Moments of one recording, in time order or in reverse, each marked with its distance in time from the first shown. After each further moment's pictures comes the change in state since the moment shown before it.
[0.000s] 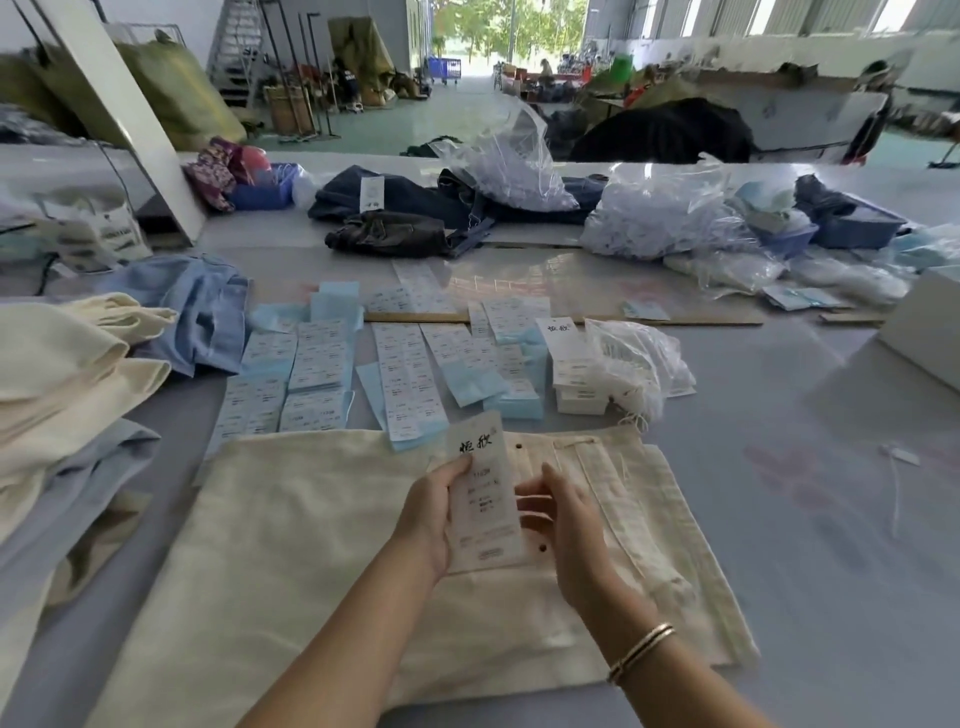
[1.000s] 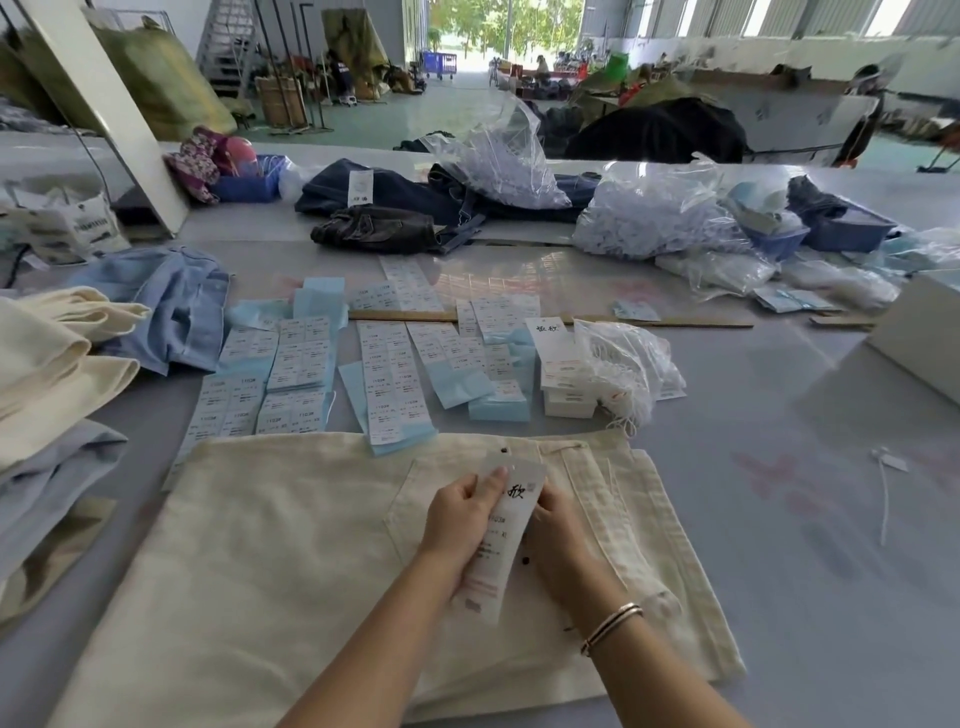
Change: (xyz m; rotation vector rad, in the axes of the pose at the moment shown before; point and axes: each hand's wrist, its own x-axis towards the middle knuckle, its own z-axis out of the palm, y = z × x) left_hand 0.018 -0.030 0.027 0.555 0.186 0.227; right_hand 0.025 0.013 -0.010 -0.120 -0.110 -0.099
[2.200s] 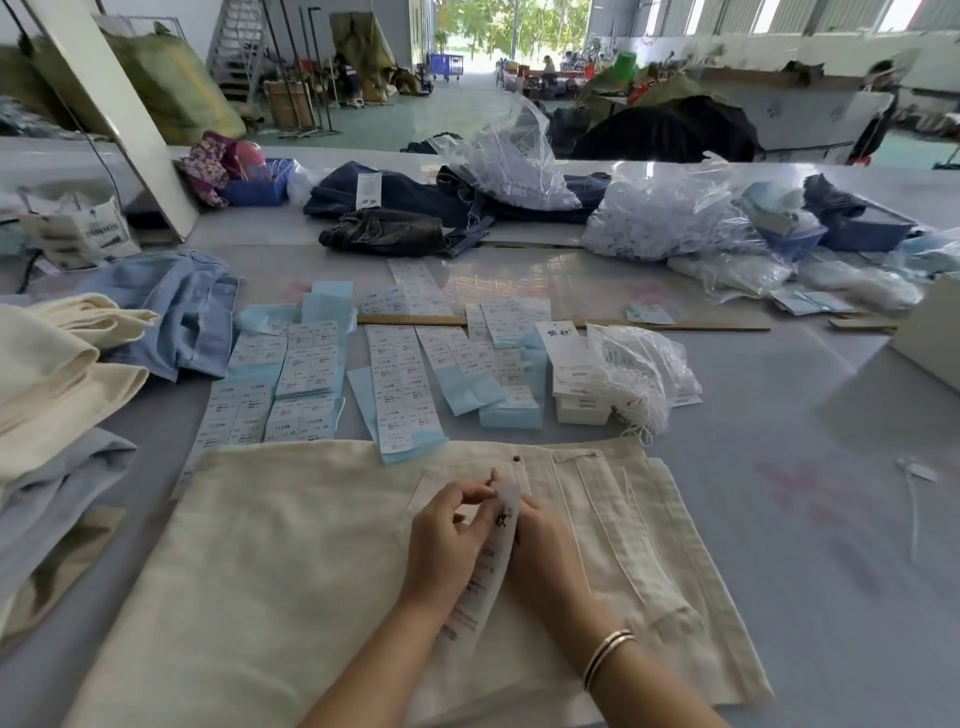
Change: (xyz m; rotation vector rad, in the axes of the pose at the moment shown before) left_hand 0.009 -0.032 -0.021 0.226 0.210 0.605; right_hand 0.005 0.026 0.010 -0.937 0.003 -0.423
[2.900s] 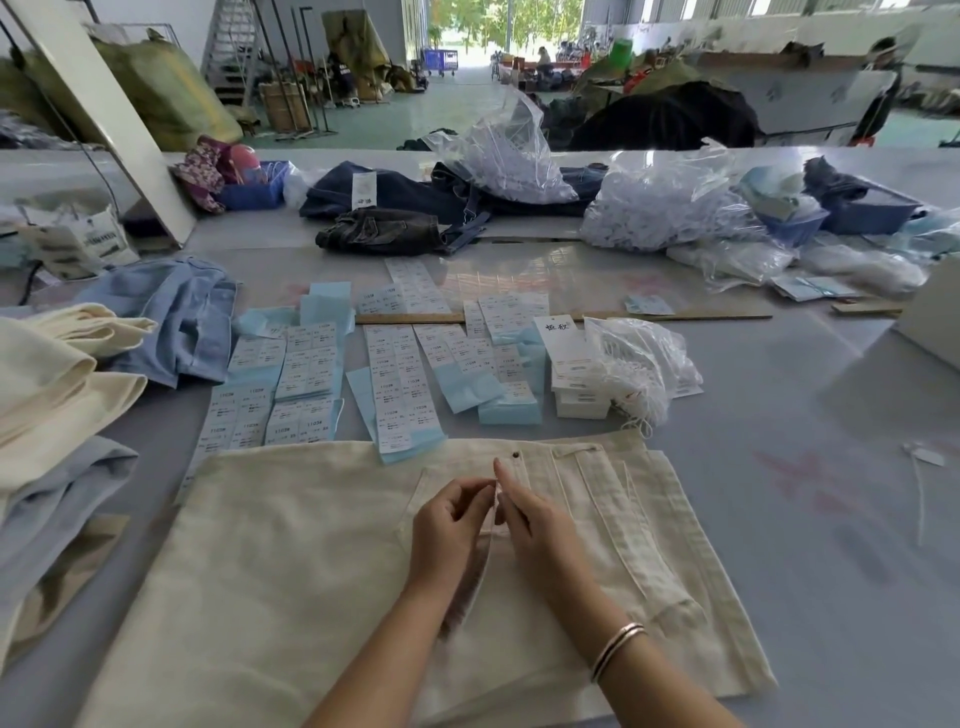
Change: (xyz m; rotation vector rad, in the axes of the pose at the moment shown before) left_hand 0.004 -0.006 0.006 -0.217 -0.077 -0.286; right_hand 0.004 0.000 -0.005 0.229 0.013 0.107
